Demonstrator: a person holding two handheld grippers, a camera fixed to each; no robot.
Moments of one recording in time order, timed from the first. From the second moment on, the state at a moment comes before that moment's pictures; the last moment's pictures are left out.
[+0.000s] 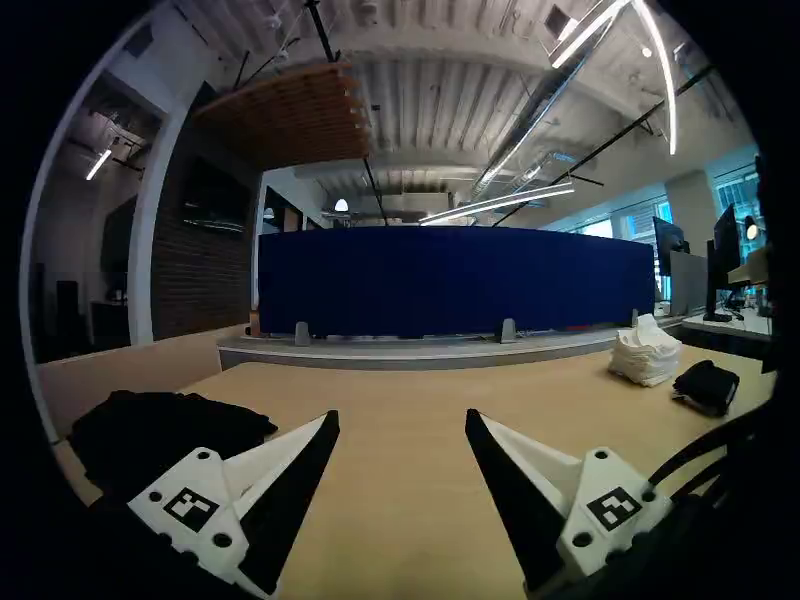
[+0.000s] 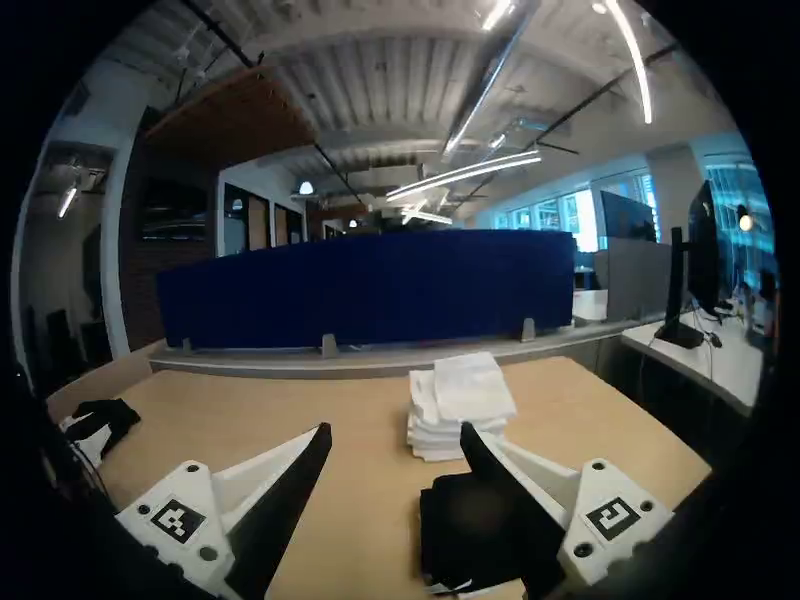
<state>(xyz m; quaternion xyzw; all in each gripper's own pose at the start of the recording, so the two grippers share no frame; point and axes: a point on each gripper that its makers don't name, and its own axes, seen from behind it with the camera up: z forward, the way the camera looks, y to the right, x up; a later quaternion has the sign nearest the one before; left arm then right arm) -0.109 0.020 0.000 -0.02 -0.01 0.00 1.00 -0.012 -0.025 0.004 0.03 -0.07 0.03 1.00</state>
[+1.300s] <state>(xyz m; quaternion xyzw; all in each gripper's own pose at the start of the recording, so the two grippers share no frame) -0.111 0.017 0.000 -0.02 -0.01 0.00 1.00 -0.085 0.023 0.015 0.00 0.01 0.06 1.00</state>
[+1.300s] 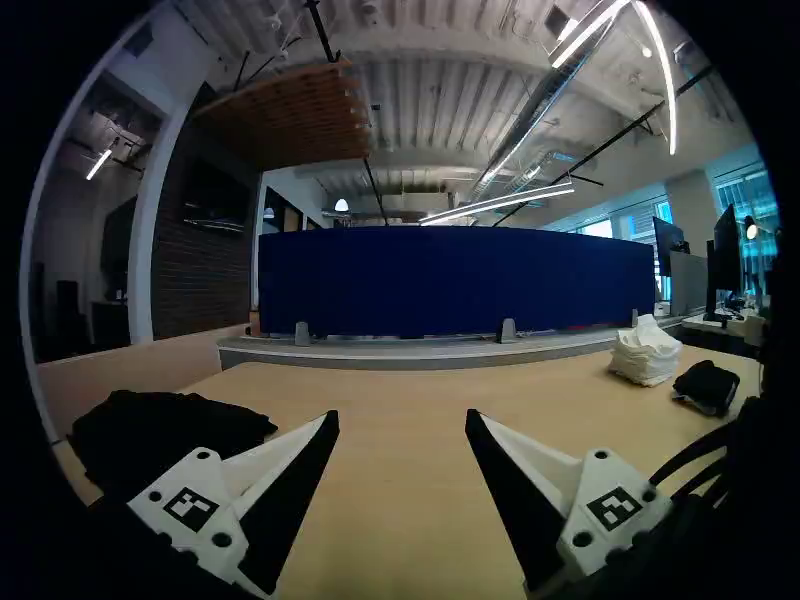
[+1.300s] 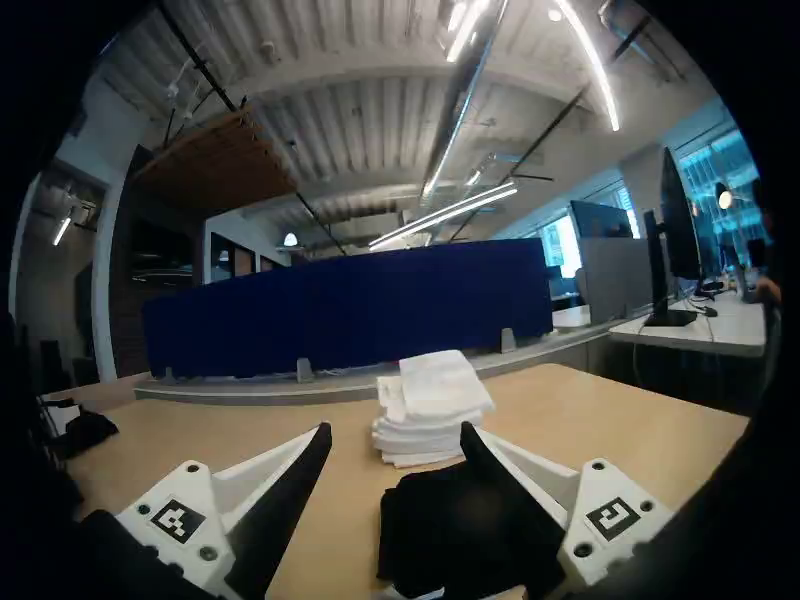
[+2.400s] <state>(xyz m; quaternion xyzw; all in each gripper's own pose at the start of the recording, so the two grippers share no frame) -0.111 0.017 0.001 -0.02 -0.01 0.00 1.00 -0.103 0.008 0.016 0.00 -0.01 0.00 1.00</state>
